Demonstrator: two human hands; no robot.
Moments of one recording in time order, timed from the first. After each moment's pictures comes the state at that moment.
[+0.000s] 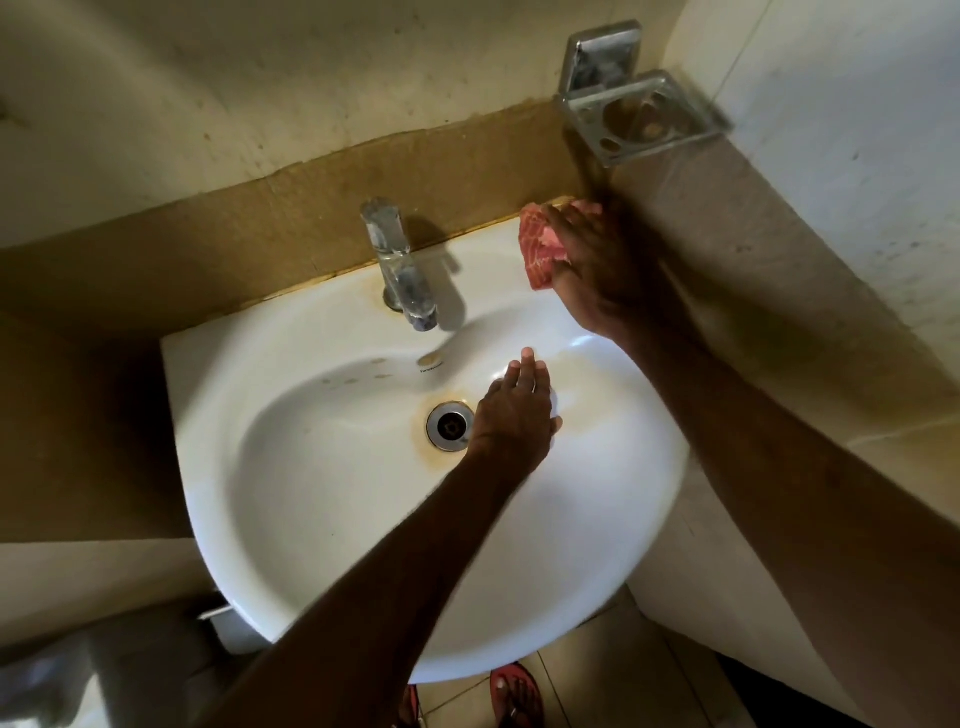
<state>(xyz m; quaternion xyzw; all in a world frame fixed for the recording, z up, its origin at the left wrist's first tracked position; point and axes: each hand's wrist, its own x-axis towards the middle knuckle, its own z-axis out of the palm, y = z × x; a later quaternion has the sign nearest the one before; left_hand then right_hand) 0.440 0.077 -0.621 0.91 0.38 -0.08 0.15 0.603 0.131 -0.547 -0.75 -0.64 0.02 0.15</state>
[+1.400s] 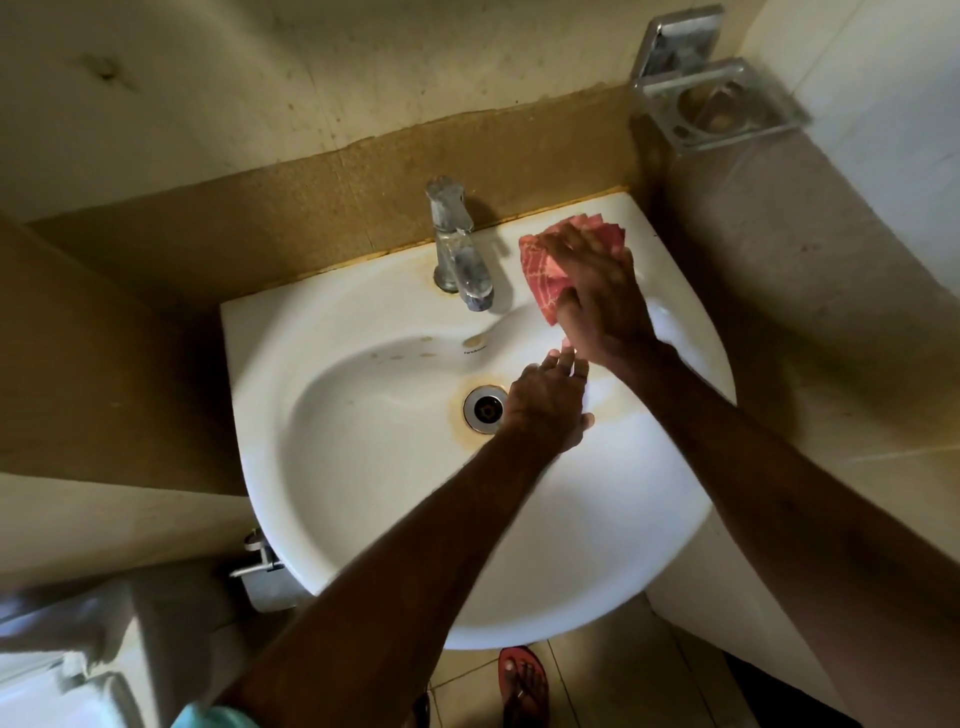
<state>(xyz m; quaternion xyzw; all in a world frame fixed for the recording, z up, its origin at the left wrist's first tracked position) 0.431 0.083 -0.596 0.91 0.37 -0.09 0.15 0.549 0.120 -0.563 -0.73 -0.65 0.05 0.18</state>
